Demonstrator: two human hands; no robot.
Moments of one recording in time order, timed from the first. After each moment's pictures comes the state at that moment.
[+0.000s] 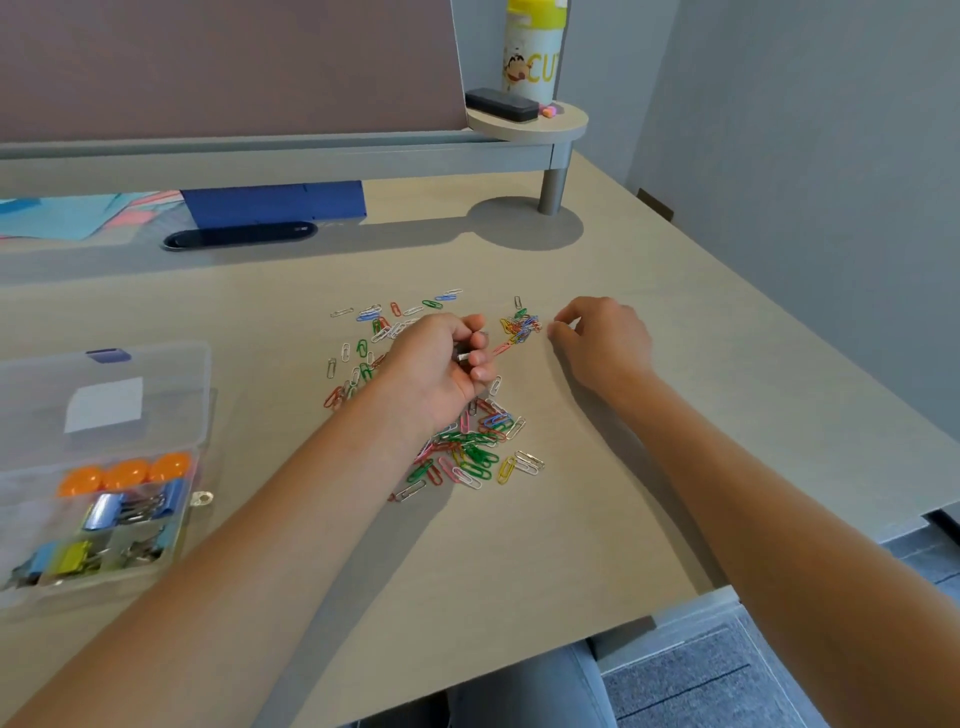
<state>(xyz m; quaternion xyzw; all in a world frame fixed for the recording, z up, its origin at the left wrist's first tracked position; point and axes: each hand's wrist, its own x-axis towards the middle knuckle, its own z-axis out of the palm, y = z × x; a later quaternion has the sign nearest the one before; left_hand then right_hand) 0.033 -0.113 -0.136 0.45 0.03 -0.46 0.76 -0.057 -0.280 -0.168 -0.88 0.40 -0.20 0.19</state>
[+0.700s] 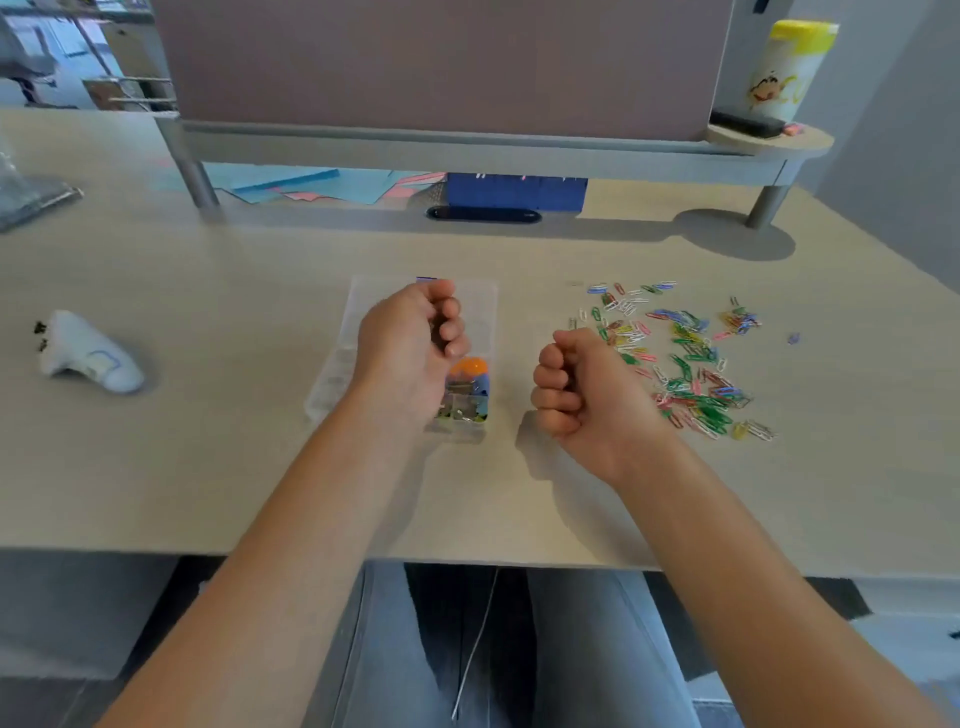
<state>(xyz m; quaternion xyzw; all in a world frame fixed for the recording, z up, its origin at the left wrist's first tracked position) 0.074 0.142 -0.111 0.48 0.04 -0.19 0.86 -0.018 0.009 -0.137 -0.45 0.25 -0.02 0.86</state>
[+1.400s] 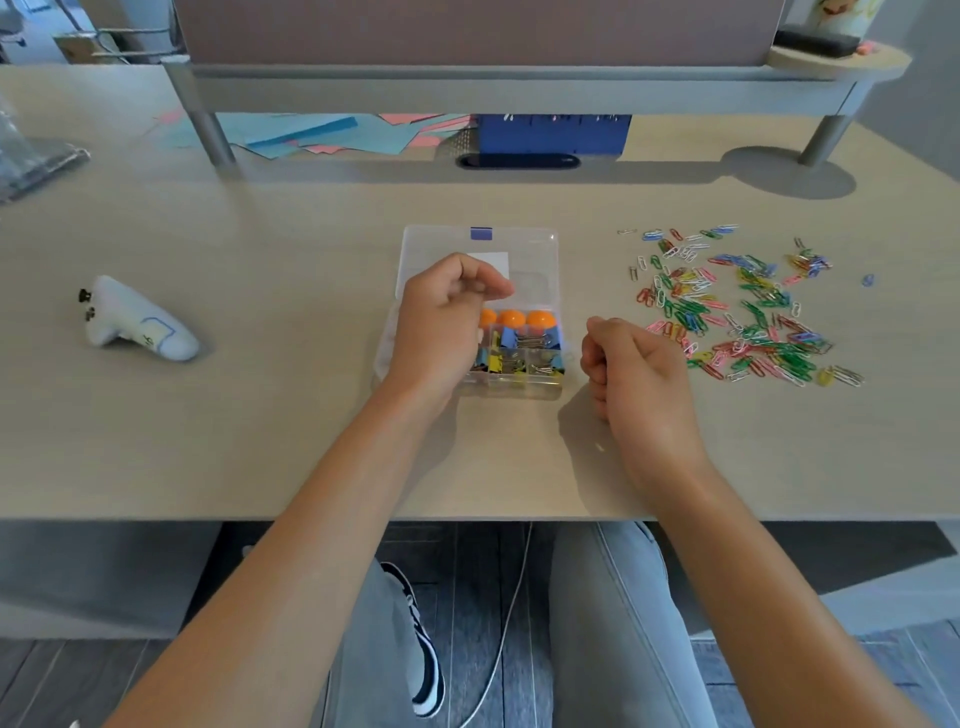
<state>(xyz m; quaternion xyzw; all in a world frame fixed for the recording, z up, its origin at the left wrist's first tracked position) 0.094 0.194 -0.157 0.72 -0.16 -0.06 0.67 -0.030 0.075 -0.168 -0.70 0.22 -0.26 0.62</state>
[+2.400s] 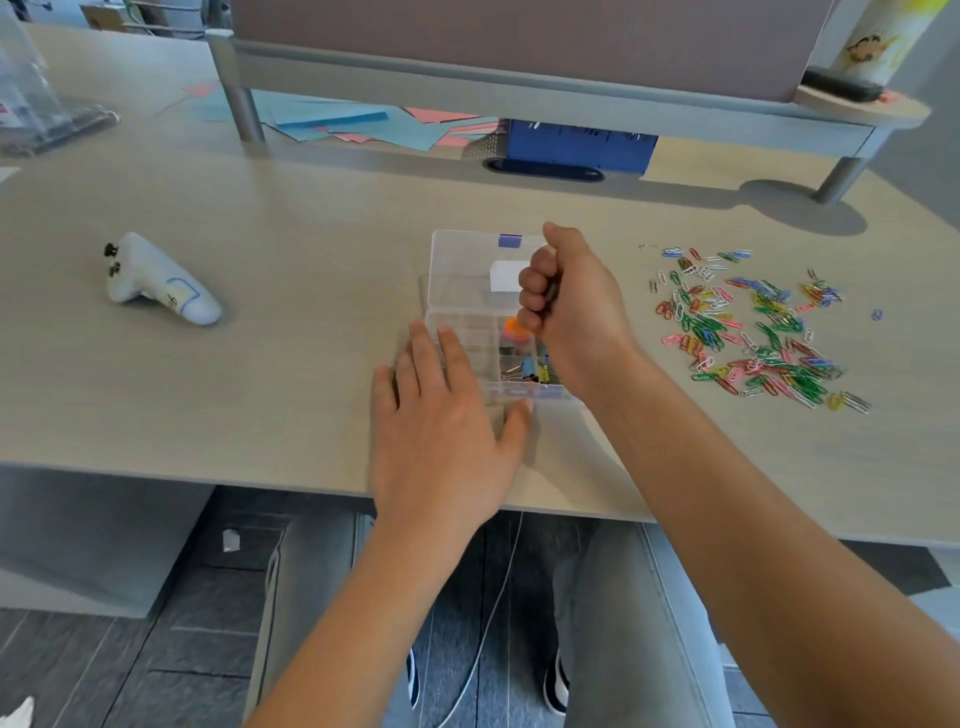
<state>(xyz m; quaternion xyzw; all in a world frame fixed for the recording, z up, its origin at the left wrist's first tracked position) 0.016 0.245 -0.193 0.97 -0.19 0.07 0.12 0.054 0.105 -0.133 -0.56 0.21 -0.15 0.78</state>
